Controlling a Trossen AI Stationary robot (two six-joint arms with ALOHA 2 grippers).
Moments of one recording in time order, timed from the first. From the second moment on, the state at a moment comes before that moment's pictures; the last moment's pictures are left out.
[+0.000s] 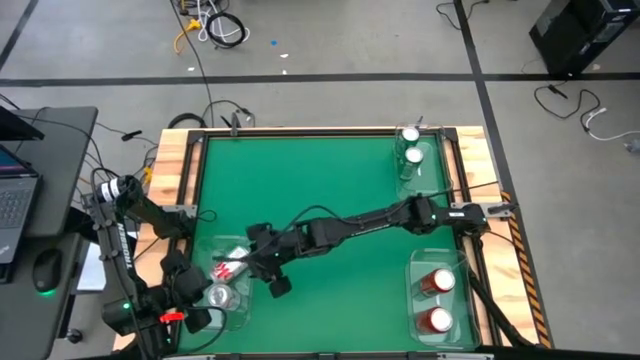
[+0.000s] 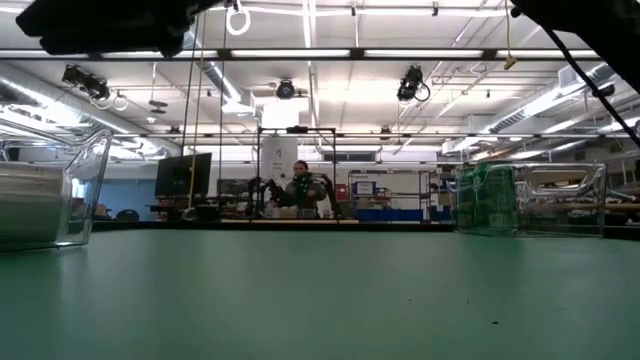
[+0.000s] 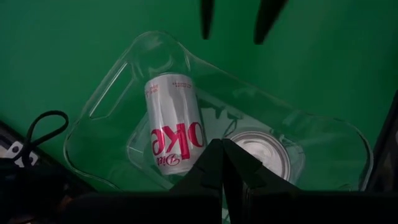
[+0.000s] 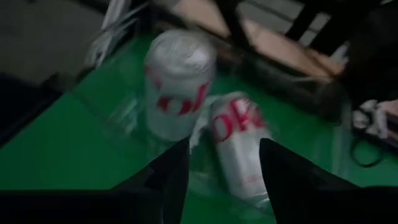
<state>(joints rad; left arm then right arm) -1.21 1.55 1.42 -1.57 -0.56 -1.78 0.21 2.46 2.33 -0.47 -0.09 -0.27</state>
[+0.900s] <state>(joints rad) -1.21 1.55 1.42 -1.57 -0.56 -1.78 0.23 2.60 2.34 -0.41 -0.18 -0.54</state>
